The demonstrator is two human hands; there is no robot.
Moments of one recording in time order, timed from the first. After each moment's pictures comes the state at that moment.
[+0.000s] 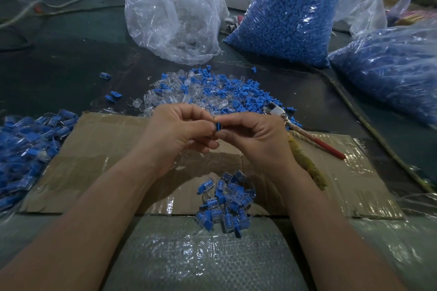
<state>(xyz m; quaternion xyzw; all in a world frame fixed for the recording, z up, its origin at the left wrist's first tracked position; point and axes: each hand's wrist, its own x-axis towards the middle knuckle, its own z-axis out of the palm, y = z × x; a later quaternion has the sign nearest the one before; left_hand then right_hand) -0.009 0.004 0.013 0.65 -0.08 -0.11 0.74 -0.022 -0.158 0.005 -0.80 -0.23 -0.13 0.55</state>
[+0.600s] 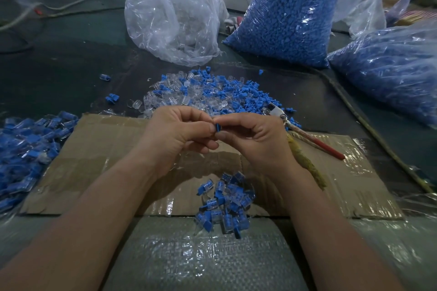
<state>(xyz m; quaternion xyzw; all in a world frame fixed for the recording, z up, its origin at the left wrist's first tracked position) -0.008 0.002 0.012 0.63 -0.06 -0.13 0.76 -0.023 -0.160 0.008 -0.82 -0.23 -0.13 0.51</state>
